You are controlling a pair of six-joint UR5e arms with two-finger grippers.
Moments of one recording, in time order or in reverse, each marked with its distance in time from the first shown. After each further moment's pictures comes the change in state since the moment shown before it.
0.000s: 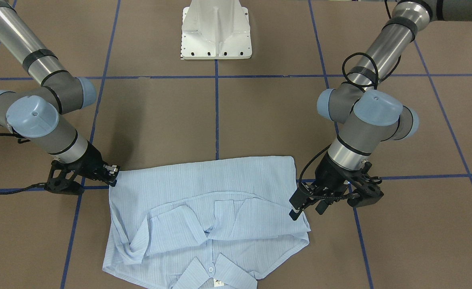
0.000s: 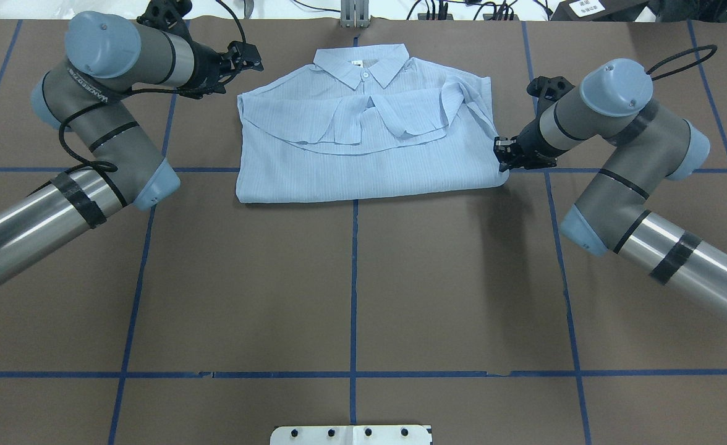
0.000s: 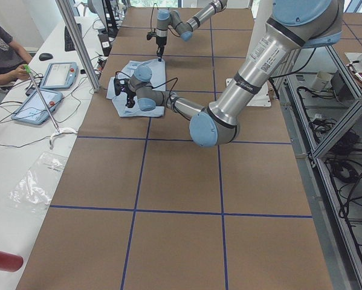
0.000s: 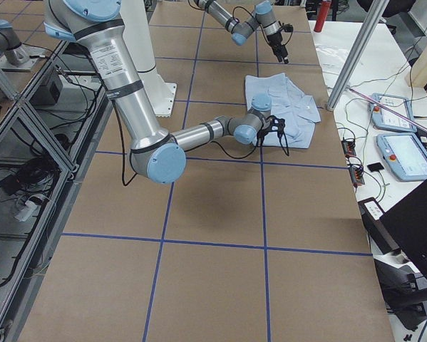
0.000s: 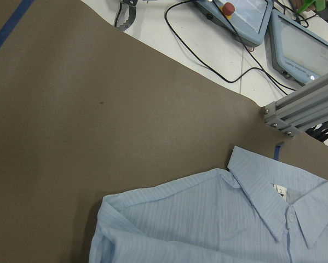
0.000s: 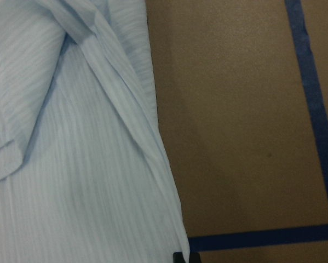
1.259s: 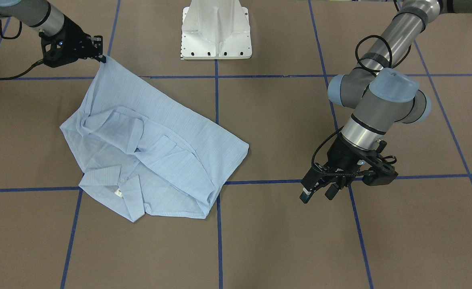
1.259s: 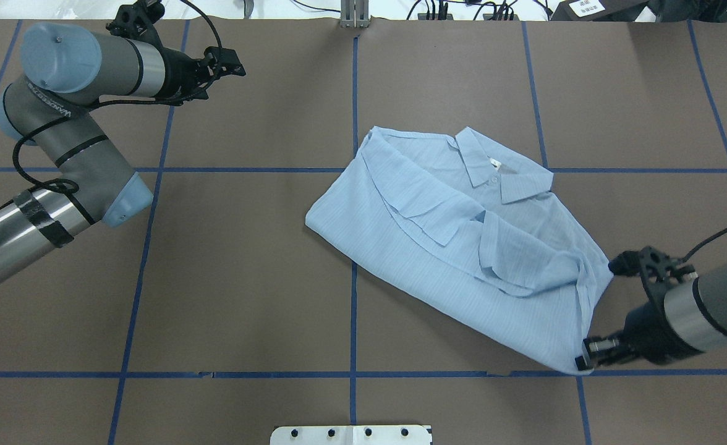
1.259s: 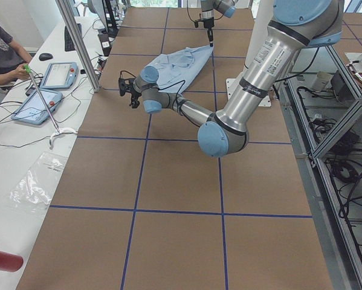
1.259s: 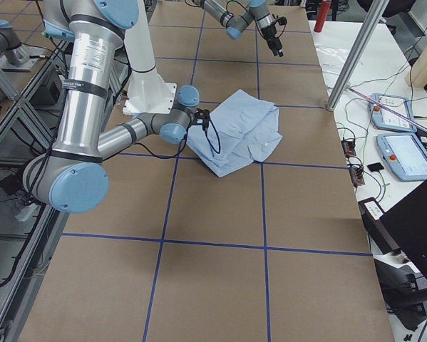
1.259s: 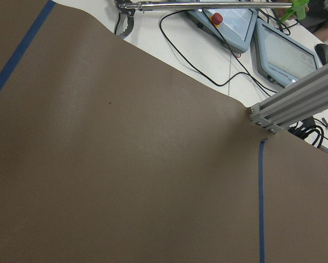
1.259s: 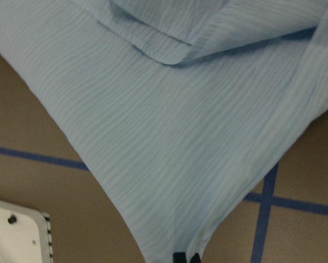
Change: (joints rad) left arm -0.004 0.114 -0.159 0.007 0.002 -0.008; right arm -0.381 -0.698 0.786 0.010 0.115 0.031
